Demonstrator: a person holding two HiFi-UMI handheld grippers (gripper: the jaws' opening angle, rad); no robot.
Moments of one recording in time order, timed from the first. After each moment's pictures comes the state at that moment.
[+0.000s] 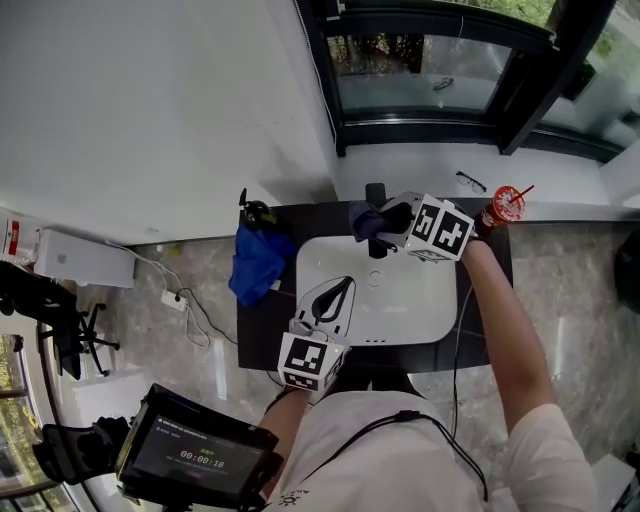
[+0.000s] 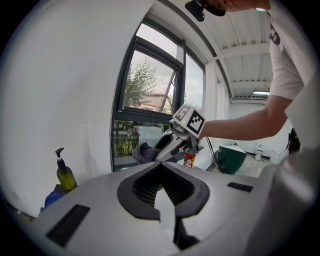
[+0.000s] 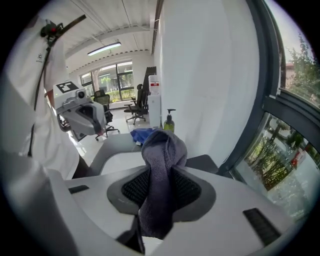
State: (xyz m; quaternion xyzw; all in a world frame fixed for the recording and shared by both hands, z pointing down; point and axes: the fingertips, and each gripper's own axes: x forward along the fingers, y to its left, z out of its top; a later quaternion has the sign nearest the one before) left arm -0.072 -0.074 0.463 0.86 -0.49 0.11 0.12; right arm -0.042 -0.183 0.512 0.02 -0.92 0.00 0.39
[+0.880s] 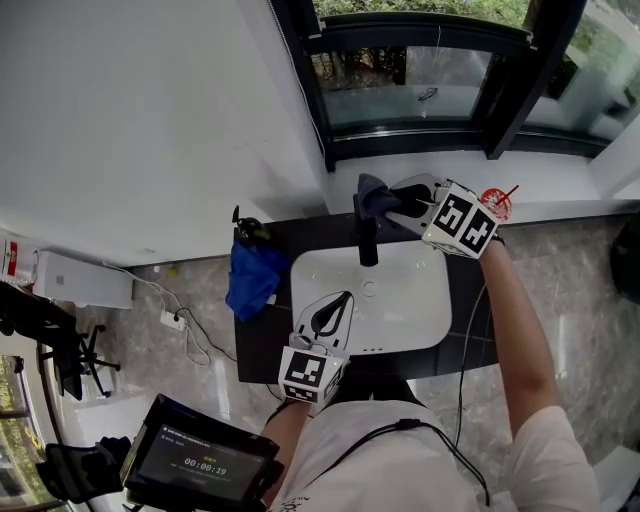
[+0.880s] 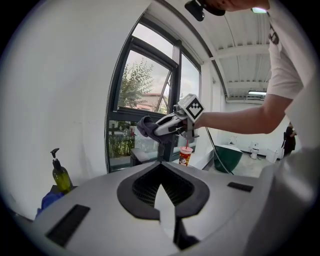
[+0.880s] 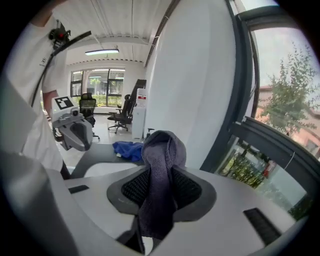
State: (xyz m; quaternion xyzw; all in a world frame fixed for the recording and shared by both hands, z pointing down) left arm -0.061 -0.064 0.461 0.87 -0.47 0.11 0.12; right arm -0.005 -0.224 0.435 0.13 -0.94 -0.06 0.31
